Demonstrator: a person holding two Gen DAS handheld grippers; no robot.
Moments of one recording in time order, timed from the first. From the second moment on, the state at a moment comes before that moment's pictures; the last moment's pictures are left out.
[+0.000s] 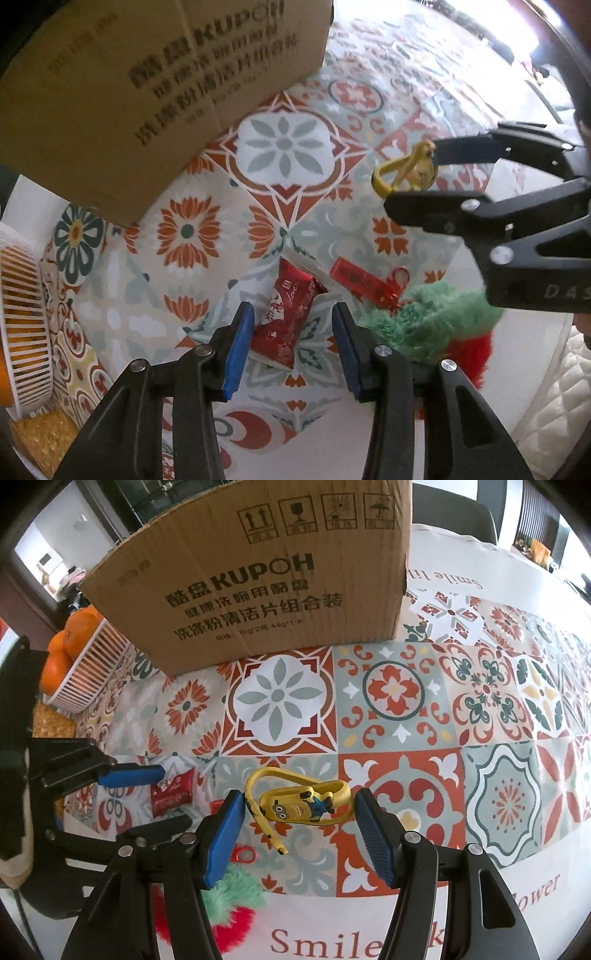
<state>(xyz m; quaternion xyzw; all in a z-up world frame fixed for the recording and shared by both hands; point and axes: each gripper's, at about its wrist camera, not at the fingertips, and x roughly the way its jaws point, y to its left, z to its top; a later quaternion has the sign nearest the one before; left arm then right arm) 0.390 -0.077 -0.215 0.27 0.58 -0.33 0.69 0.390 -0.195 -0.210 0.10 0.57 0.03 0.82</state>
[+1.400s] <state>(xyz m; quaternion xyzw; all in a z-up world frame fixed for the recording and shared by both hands) 0.369 -0.036 -0.094 -0.01 0.44 -0.19 0.88 0.372 -0.206 -0.091 0.09 0.43 0.06 0.90</state>
